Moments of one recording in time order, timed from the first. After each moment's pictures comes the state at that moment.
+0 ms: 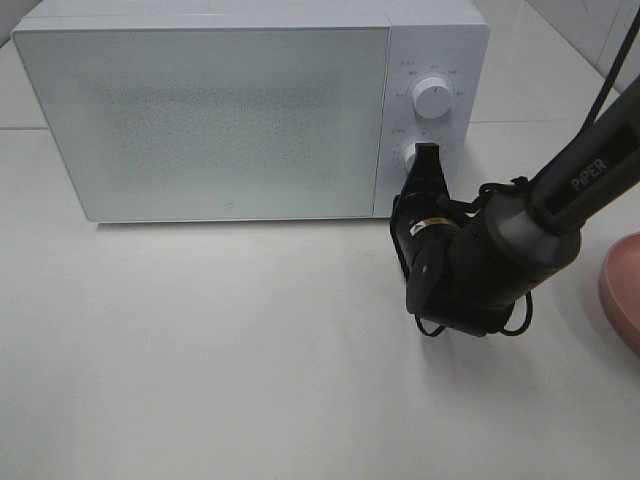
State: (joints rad) left arm 0.07 0.00 -0.51 -0.06 1.07 0.00; right arm 0.65 2.15 -0.85 0.87 -1.03 1.30
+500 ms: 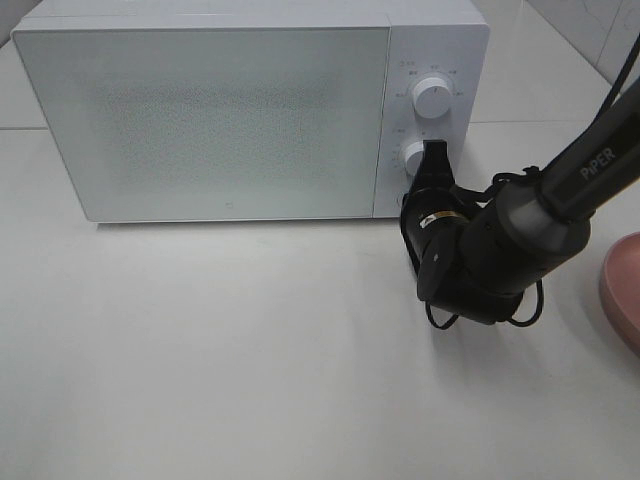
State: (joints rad) left arm 0.07 0.00 -0.51 -0.06 1.07 0.00; right arm 0.60 2.16 -0.86 0.84 -1.00 1.28
